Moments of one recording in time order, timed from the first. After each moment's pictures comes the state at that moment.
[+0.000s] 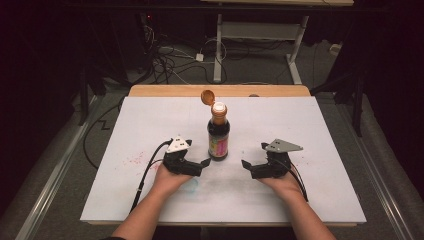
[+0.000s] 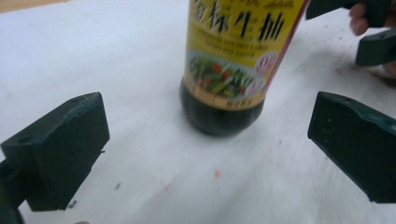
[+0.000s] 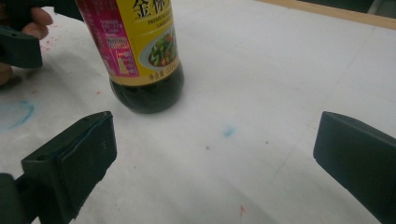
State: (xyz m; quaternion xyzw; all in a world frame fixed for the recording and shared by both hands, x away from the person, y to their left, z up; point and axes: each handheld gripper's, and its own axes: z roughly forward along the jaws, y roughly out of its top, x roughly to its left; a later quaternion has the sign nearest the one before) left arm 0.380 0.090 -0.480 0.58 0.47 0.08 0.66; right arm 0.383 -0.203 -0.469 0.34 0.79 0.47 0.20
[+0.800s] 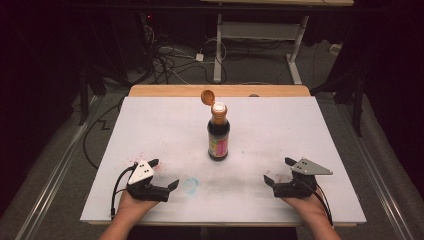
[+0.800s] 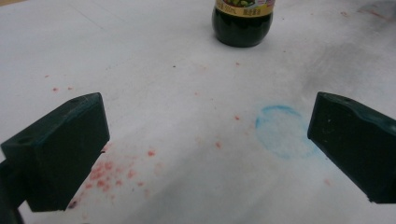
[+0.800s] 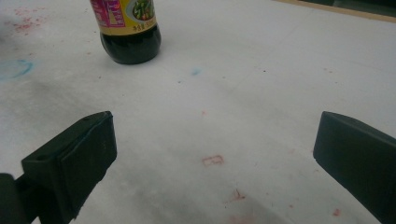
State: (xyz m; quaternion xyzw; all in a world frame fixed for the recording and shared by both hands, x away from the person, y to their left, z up) left arm 0.305 0.168 -0.494 0.57 0.47 0.14 0.65; right arm 0.329 -0.260 -0.479 0.36 0.77 0.46 0.24
